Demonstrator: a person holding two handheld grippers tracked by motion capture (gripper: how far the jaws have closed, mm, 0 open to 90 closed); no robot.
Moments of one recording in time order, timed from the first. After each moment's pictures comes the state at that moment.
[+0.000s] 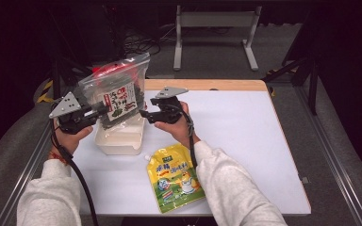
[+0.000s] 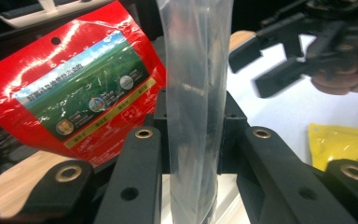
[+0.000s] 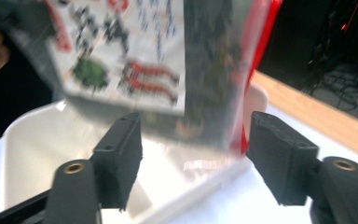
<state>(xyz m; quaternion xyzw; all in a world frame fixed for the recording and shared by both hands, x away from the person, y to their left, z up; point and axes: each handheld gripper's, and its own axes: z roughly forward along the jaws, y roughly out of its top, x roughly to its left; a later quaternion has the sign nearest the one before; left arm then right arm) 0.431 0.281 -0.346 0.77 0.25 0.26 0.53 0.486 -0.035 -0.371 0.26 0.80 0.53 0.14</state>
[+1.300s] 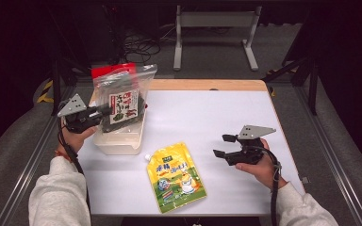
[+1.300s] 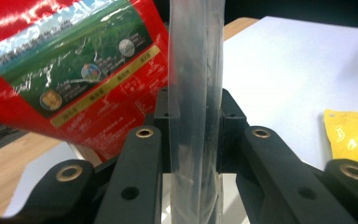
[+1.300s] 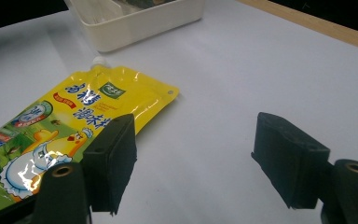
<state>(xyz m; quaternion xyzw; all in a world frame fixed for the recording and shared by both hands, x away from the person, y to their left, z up) 0.450 0.287 -0.380 0.77 0.27 0.24 0.53 0.373 -0.245 -0.396 0.27 0.83 0.47 0.14</state>
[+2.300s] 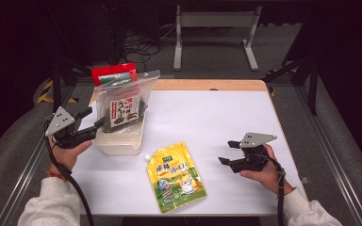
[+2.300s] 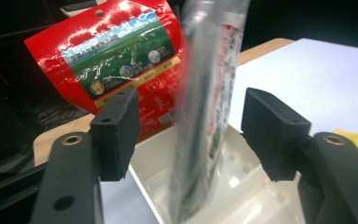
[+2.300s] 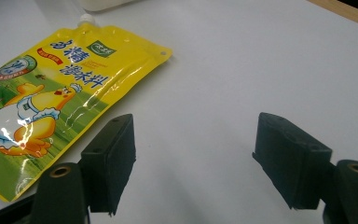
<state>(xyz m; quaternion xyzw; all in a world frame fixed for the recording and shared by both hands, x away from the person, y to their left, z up) 0.381 0.283 -0.369 0.73 0.33 0.31 0.51 0.359 -0.256 -0.407 0.27 0.85 0.42 0.16</state>
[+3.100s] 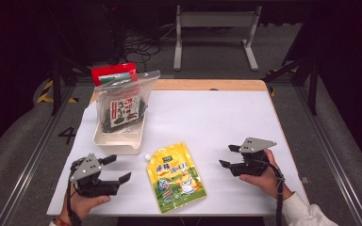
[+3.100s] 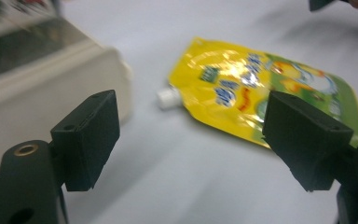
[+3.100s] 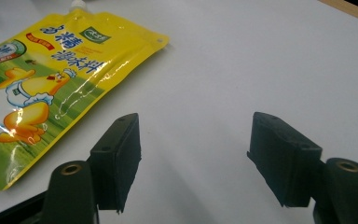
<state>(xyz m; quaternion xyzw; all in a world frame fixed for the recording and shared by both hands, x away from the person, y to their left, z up) 0.290 0.217 -0.426 0.81 0.31 0.14 0.48 0.348 -0.255 -0.416 0.28 0.85 0.41 0.18</state>
